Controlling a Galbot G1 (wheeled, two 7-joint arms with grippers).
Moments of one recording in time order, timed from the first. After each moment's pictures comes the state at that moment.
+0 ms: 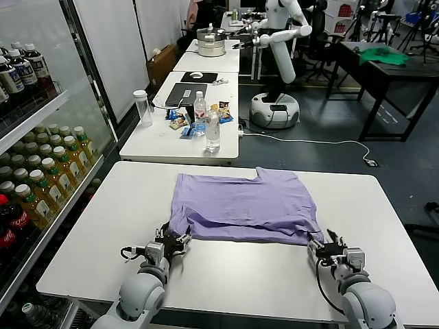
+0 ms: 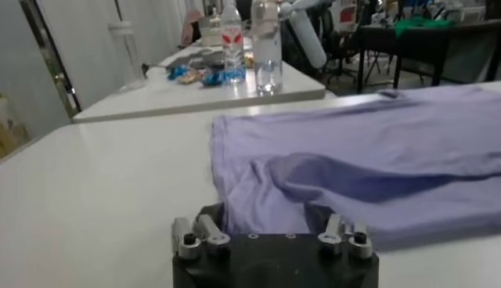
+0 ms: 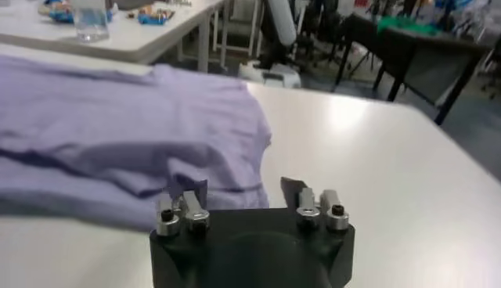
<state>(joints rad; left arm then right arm) 1.11 -1.19 -0.16 -1.79 -0.36 0.46 -0.28 -1.31 1.13 0.53 1.89 0.41 -0.53 0.09</state>
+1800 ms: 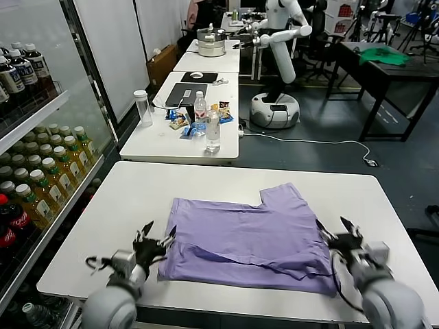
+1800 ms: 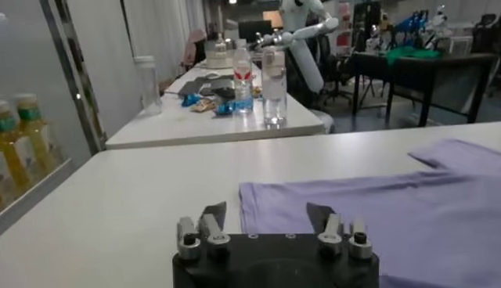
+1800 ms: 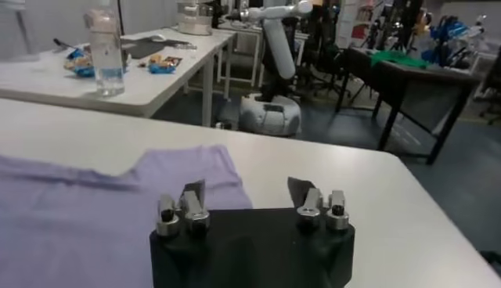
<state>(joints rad) 1.20 -1.06 -0.26 -2.01 -0.48 0.49 -0.29 -1.08 1.05 0.45 1.88 0.53 -0.56 0.14</state>
